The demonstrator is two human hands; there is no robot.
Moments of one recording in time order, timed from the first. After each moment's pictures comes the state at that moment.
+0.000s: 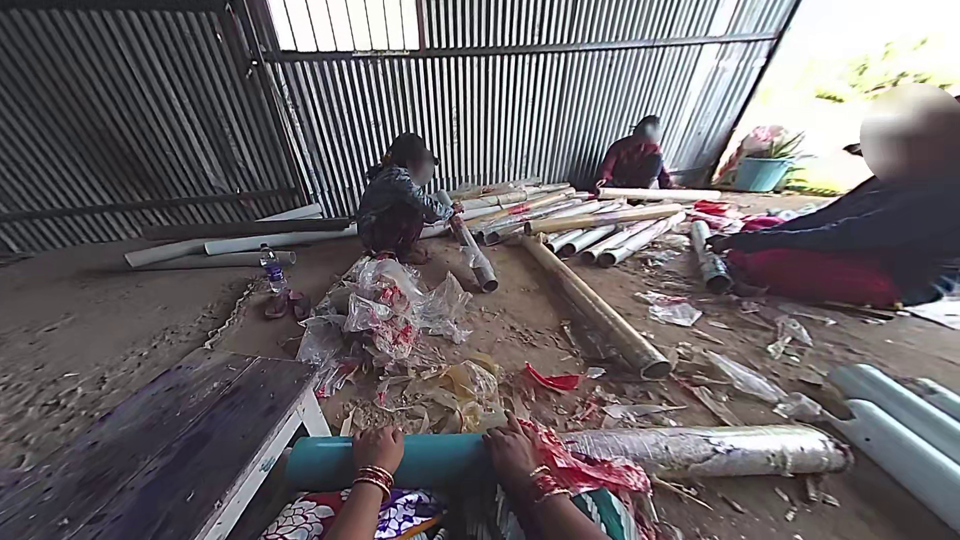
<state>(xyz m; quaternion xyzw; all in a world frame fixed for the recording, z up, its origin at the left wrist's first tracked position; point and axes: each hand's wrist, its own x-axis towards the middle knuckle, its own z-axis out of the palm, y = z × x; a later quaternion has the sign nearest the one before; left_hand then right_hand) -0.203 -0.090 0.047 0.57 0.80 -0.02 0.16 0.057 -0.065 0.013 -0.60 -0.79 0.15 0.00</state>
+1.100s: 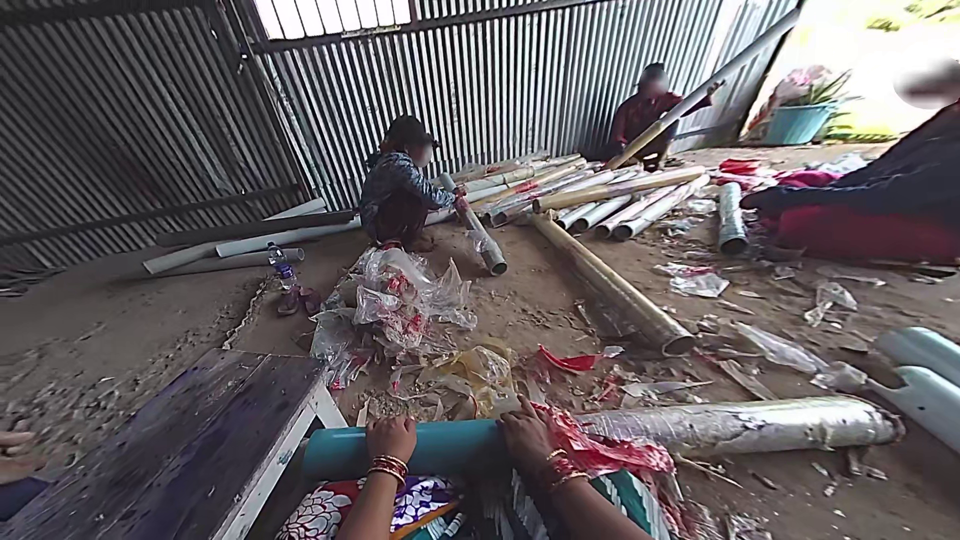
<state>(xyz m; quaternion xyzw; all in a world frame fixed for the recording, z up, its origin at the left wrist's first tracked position) -0.201 -0.089 0.049 0.57 0.81 -0.03 0.15 0.058 -0.062 0.016 -0.60 -0.78 0.18 0.00</state>
